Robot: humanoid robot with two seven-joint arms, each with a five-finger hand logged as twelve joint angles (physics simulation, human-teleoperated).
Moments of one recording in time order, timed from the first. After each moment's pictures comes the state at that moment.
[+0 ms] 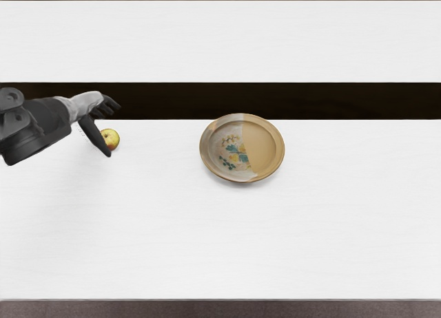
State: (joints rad) left arm -1.18 0.67 -0.08 -1.36 0.80 0.12 0.61; right arm -0.08 0.00 0.23 0.04 0.00 -0.16 -0.04
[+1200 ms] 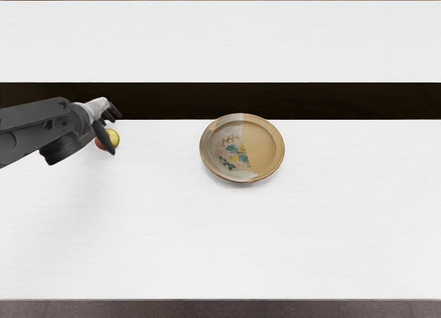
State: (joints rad) left arm -1.20 0.45 0.06 -1.08 0.80 0.18 0.61; right arm -0.08 0.00 0.23 0.04 0.00 -0.16 -0.04
